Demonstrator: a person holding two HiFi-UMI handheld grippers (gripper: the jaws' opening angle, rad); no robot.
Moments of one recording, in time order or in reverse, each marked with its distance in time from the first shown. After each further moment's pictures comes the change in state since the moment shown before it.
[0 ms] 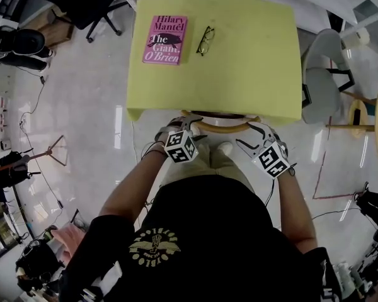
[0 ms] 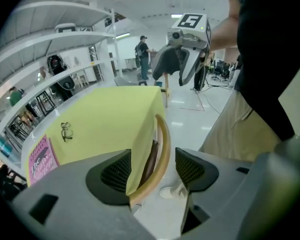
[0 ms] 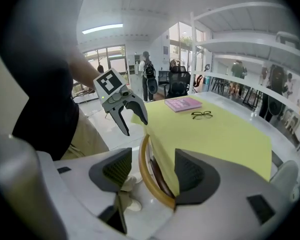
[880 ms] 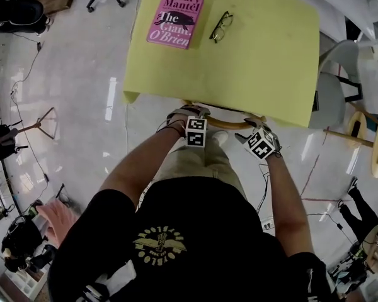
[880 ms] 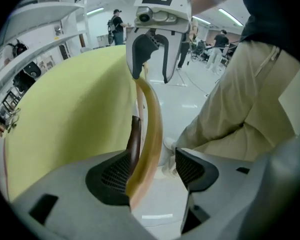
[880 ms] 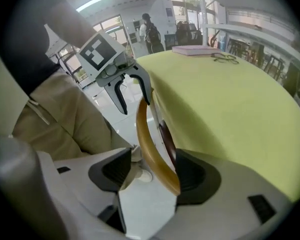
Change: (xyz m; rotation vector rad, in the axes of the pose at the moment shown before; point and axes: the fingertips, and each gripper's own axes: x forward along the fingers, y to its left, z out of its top) left arm 0.116 -0.027 -0.076 0.163 0.233 -0.231; right arm 0.111 0.000 -0.132 0.025 0.368 0.174
